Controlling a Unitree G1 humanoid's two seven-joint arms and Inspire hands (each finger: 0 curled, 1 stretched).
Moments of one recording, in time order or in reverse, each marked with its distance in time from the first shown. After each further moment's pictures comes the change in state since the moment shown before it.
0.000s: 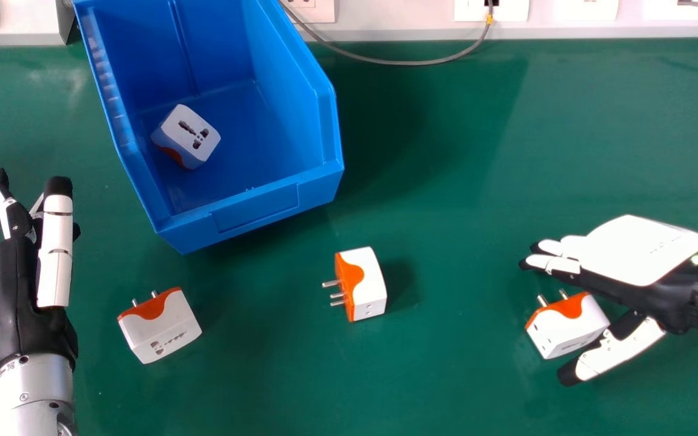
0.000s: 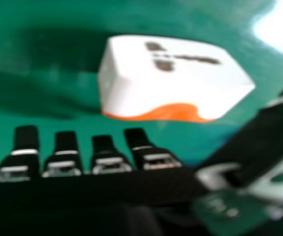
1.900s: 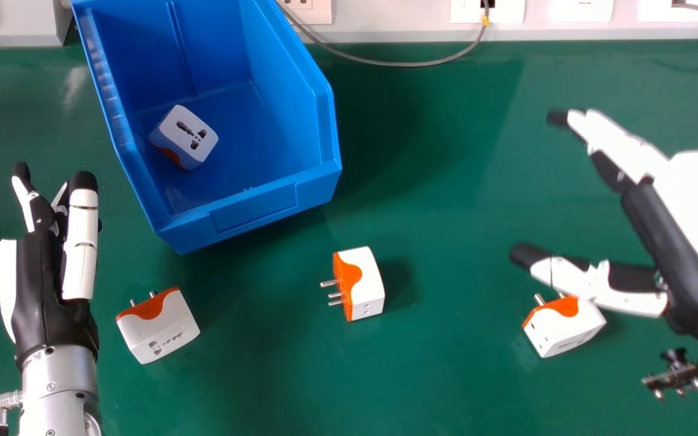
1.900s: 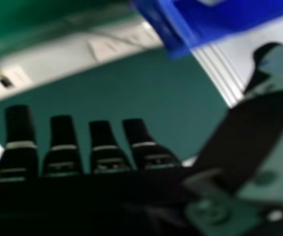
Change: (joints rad) left arm -0.025 -0.017 -0.048 0.021 0.047 -0.014 0.046; right arm 0.584 0.369 -0.414 -0.779 0.235 0.382 -0.191
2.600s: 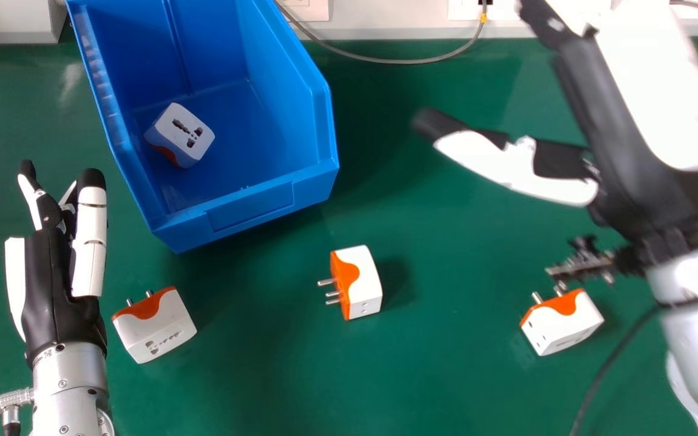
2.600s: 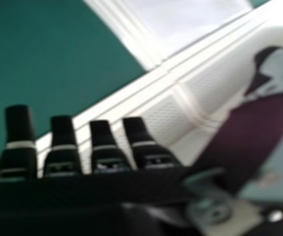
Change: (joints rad) left arm -0.010 -0.020 -0.022 0.007 0.027 -0.007 0.029; right arm -0.240 0.190 0.168 -0.240 0.006 0.177 -0.081
